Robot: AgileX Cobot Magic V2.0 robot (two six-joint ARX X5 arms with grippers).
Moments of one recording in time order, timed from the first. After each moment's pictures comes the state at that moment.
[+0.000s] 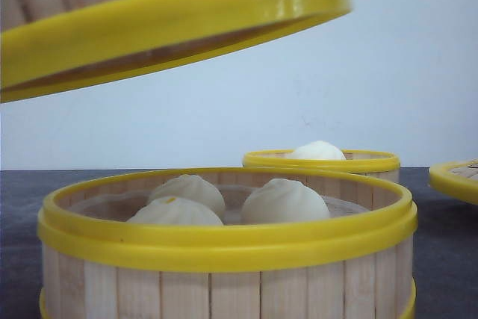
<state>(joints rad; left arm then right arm) -0.49 1.03 0.98 -0.78 0.29 -0.16 0.10 0.50 0.74 -0.48 -0.15 0.28</state>
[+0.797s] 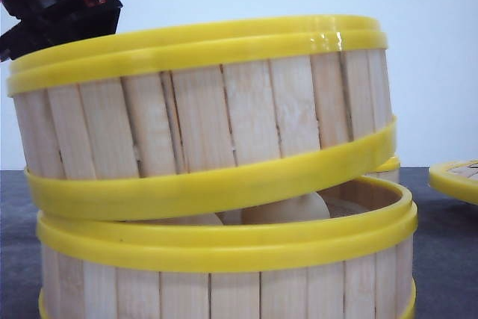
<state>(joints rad) -0.58 1.24 0.98 -0.68 0.16 -0.20 0.10 0.50 0.74 -0.49 -0.16 0.30</state>
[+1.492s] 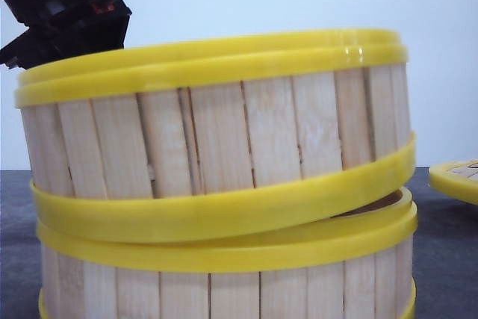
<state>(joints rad) -0.61 1.27 0.98 -0.68 0.14 -0.21 0.10 0.50 0.74 -0.50 -0.16 0.30</state>
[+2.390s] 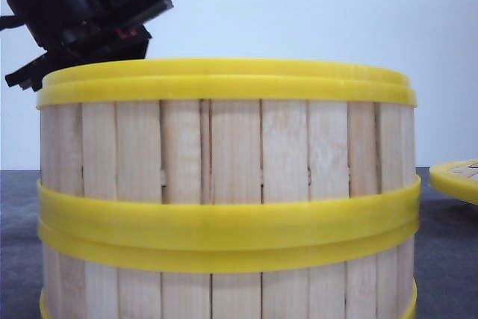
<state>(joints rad) -0.63 1.35 0.98 -0.64 0.15 -0.25 0.10 0.50 0.74 -0.52 -0.16 0.30</state>
